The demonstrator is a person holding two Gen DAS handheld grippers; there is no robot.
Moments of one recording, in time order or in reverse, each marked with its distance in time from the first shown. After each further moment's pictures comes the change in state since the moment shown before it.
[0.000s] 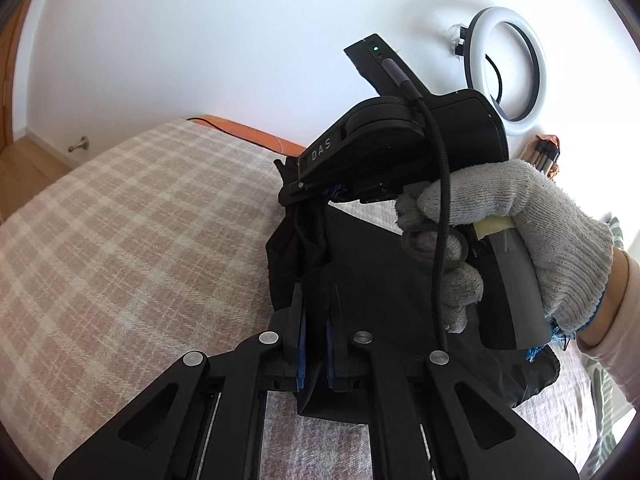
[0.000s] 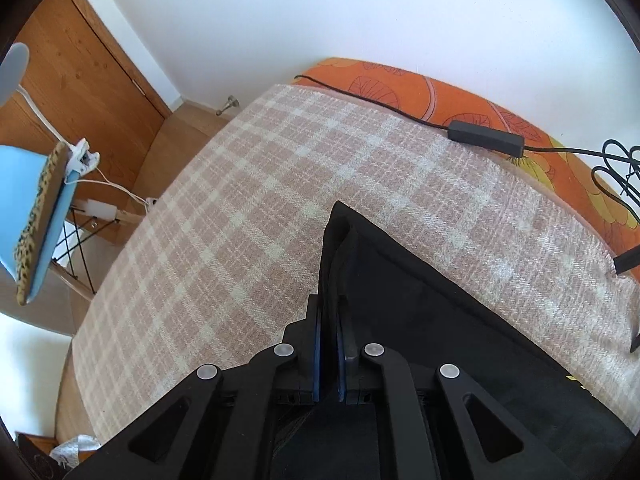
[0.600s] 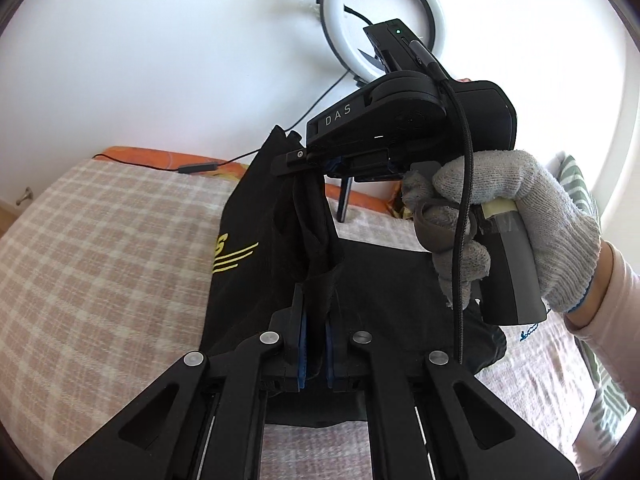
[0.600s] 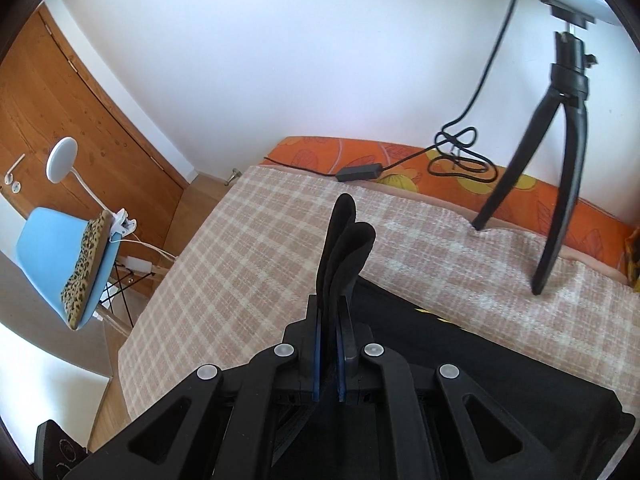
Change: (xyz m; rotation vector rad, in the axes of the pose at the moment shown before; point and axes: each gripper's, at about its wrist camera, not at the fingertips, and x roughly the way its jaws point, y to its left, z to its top) left arm -0.008 -0.126 -0.014 0.198 0.055 -0.139; right arm -0.129 -0.098 -0.064 0.137 -0.201 0.067
